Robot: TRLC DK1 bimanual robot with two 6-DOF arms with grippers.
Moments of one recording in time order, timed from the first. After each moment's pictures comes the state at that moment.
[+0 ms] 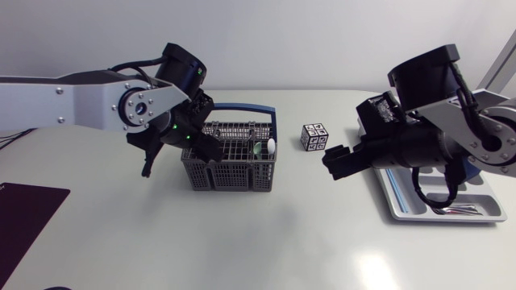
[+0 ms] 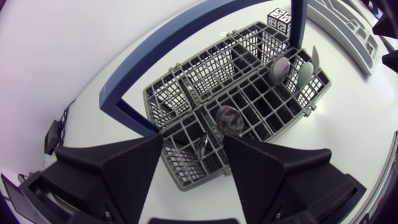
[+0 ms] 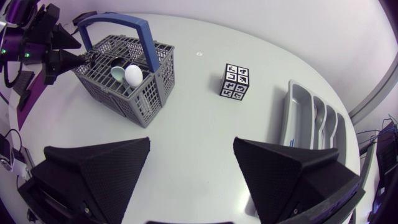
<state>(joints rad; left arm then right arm) -0.52 1.67 1.17 -0.44 -0.29 0.18 0.40 1.25 0.87 -0.45 0.02 -0.01</state>
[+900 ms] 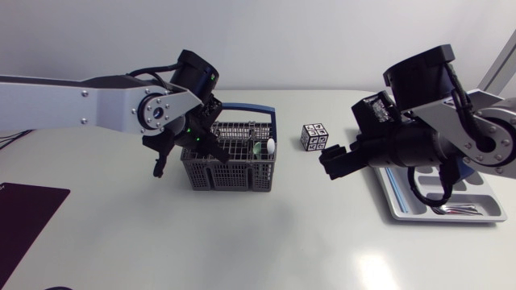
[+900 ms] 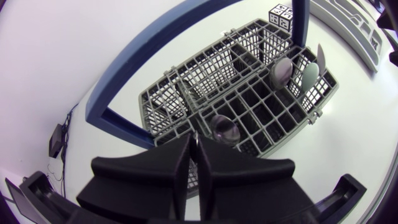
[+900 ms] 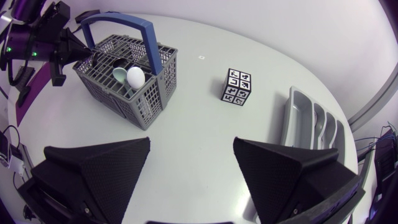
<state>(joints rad) -0.55 1.71 1.19 -0.41 -0.35 0.18 0.42 1.25 0.87 -0.43 0.03 -0.03</state>
